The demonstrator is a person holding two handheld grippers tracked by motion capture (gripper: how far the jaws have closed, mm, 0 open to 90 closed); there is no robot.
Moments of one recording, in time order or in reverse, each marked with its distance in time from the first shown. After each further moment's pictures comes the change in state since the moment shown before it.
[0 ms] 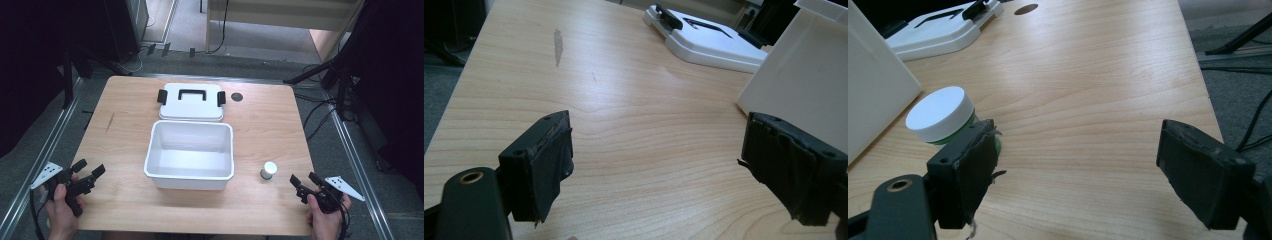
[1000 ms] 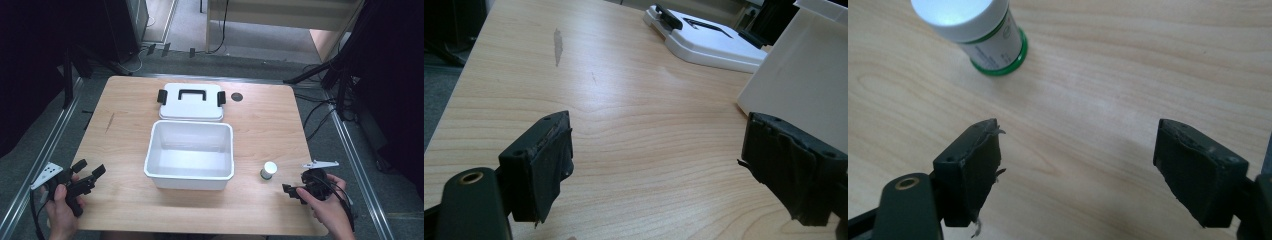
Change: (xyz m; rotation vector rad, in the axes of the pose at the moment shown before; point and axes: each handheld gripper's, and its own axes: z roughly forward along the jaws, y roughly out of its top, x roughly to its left) left arm -0.001 -0.001 0.000 -0.005 0.004 0.002; right arm 0.035 0.048 0.020 0.625 -0.032 -0.241
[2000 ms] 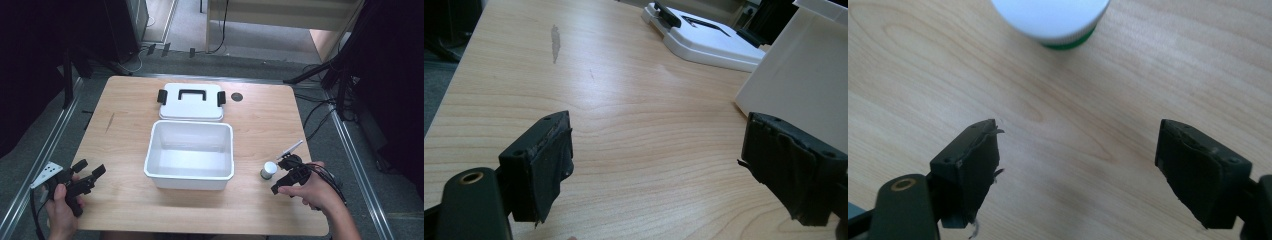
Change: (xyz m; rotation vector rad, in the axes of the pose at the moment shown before) left arm 0.002 0.001 0.001 0.010 -0.014 -0.013; right arm 0.037 0.059 0.017 0.438 -0.002 -0.105
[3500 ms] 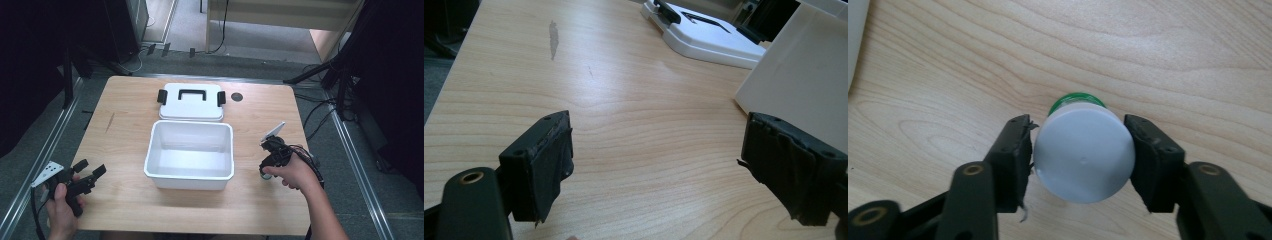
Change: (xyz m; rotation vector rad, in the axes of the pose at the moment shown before) left arm 0.000 0.001 0.001 0.018 -0.006 0.000; right arm 0.019 0.063 -0.004 0.003 -0.030 0.048
